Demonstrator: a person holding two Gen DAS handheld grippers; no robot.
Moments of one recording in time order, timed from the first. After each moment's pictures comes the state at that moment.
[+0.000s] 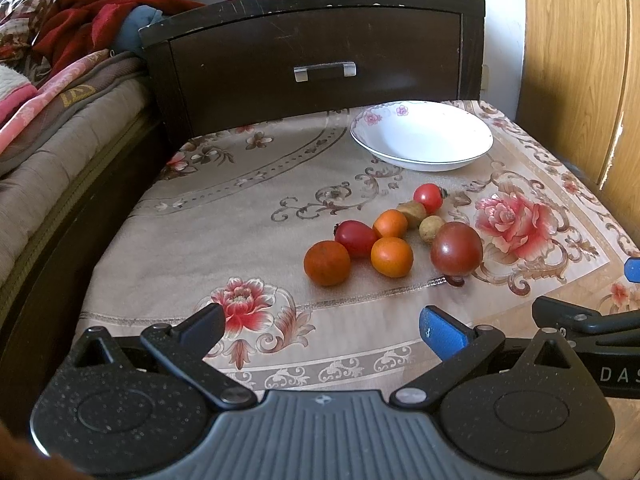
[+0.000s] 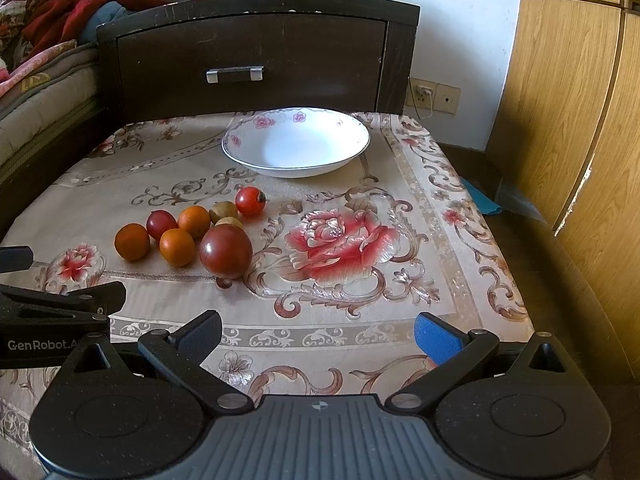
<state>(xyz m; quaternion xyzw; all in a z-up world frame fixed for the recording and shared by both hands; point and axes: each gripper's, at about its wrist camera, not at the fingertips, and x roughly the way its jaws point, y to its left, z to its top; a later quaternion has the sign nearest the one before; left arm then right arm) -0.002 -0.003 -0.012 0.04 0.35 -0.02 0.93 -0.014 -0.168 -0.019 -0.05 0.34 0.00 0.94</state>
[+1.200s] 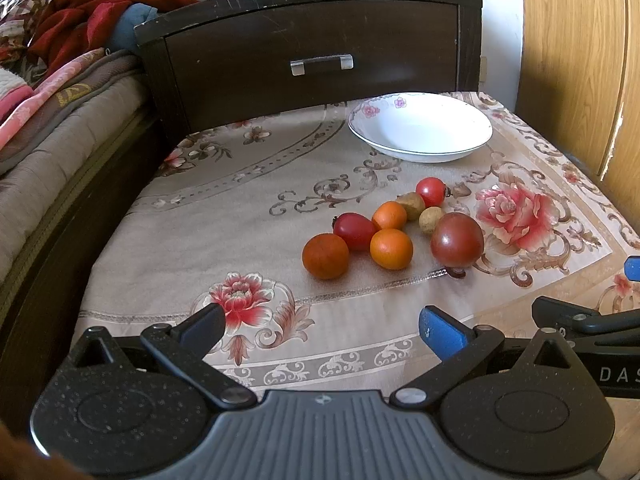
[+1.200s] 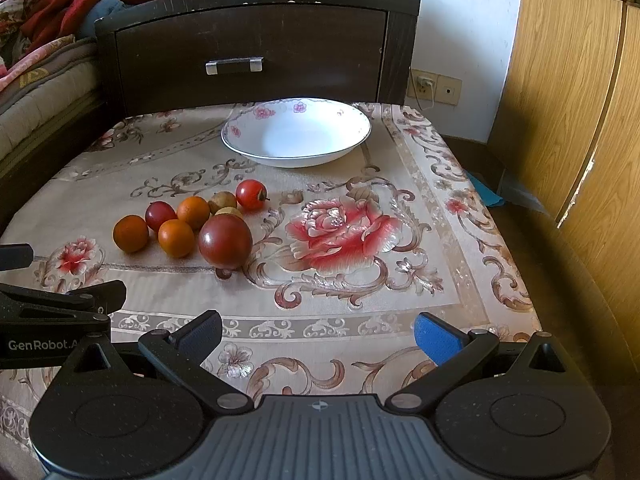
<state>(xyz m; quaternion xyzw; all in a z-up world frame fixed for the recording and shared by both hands) -0.002 -0.005 -0.015 0.05 0.36 -0.02 0.93 -0.013 -0.168 -0.025 -0.04 0.36 0.00 0.93</state>
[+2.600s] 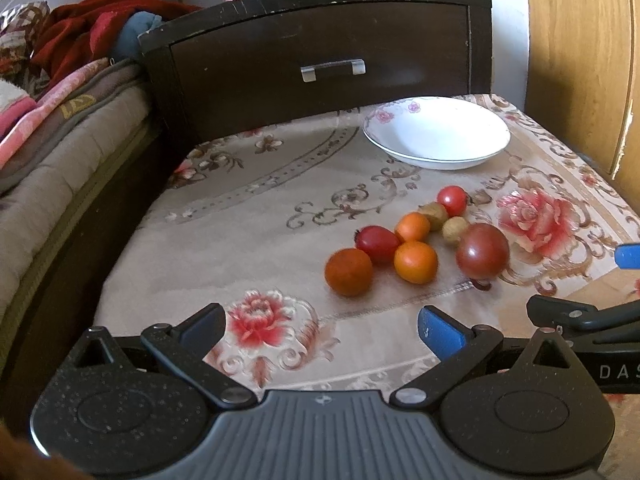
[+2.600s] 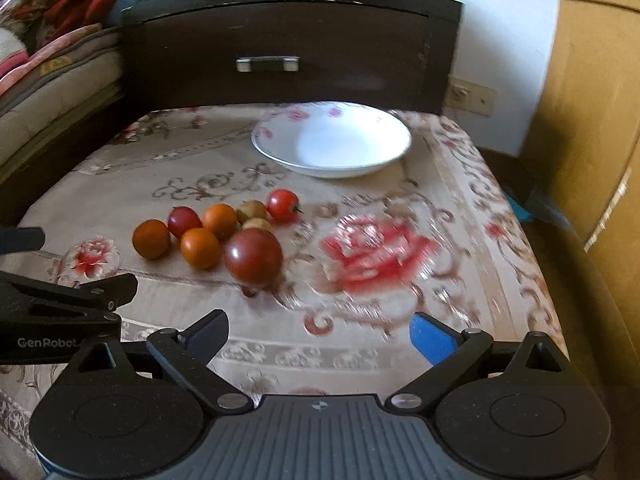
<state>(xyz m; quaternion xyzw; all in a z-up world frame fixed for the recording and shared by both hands) 0.016 0.004 -0.011 0.07 0.35 0.00 0.93 0.013 -0.155 -0.024 -0.06 0.36 0.05 0.93</state>
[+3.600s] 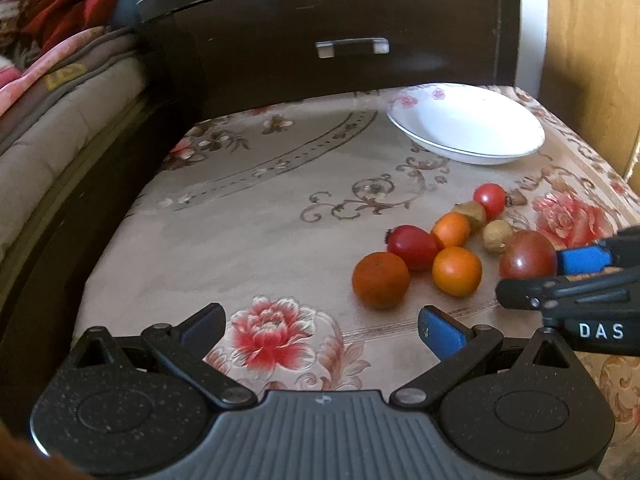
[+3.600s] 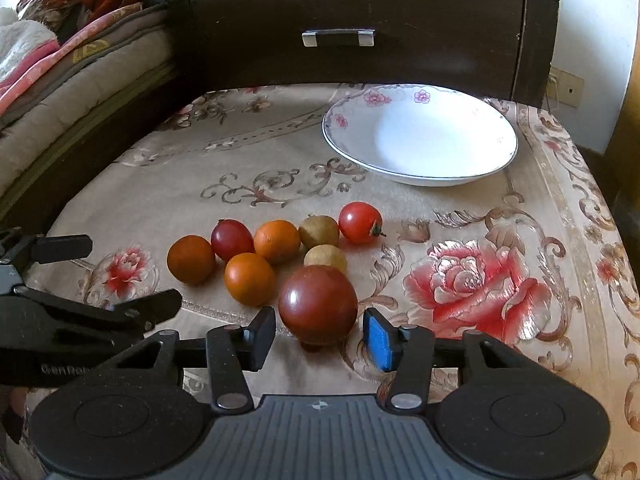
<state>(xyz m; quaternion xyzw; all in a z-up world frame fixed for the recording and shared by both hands) 0.051 0.020 -0.030 0.05 0.38 -0.01 0.92 0.073 -0.137 -0.040 -0.04 0.40 0.17 0.90</state>
